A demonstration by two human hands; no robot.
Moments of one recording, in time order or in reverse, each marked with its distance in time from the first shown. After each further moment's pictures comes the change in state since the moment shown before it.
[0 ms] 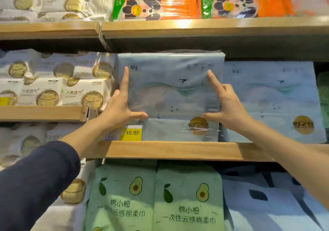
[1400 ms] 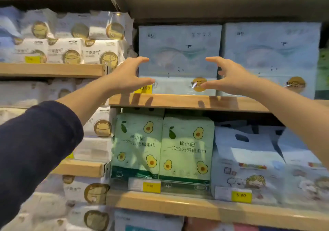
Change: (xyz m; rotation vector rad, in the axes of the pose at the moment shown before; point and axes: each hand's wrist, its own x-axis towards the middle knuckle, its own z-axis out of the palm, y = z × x) left_hand -0.056 0.062 -0.045 0.108 -0.304 -0.198; right_hand -0.044 -0.055 -0.037 -0.014 -0.359 0.207
